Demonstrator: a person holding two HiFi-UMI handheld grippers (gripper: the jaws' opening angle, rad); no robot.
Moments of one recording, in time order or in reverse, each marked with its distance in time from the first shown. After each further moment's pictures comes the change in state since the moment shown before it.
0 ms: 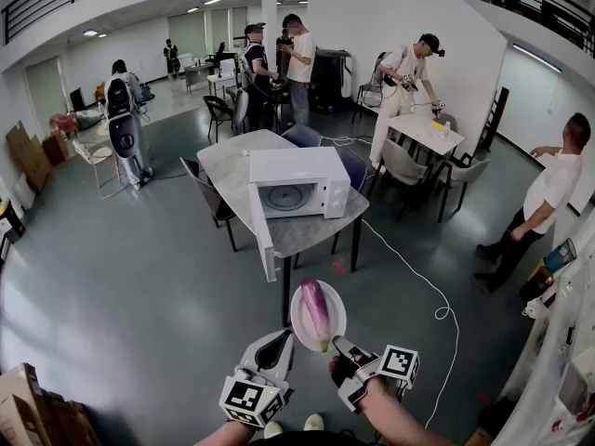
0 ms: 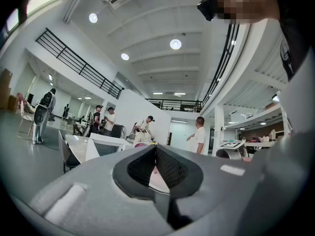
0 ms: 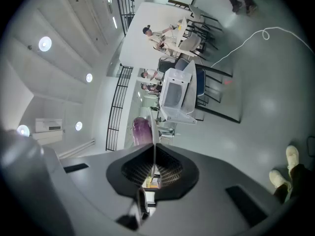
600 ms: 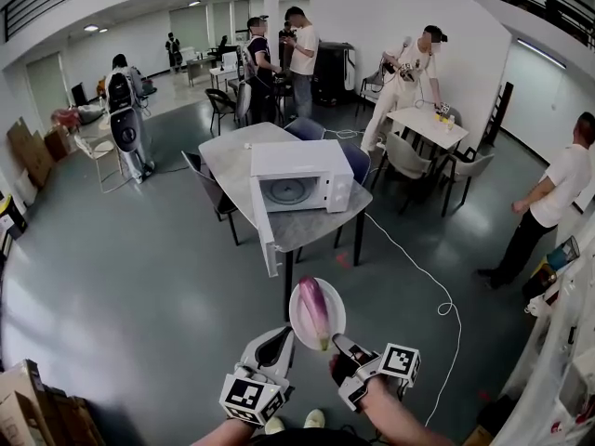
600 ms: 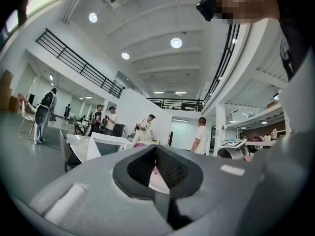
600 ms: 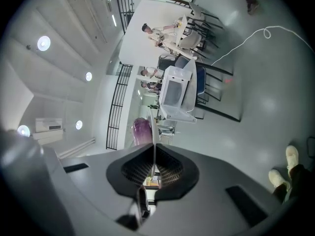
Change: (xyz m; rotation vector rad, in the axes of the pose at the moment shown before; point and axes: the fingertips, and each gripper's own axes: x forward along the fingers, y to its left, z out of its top) left arm 0.005 0.003 -0.005 -0.003 0.009 0.020; right arm 0.003 -0.003 0.000 -0.010 0.027 -0.001
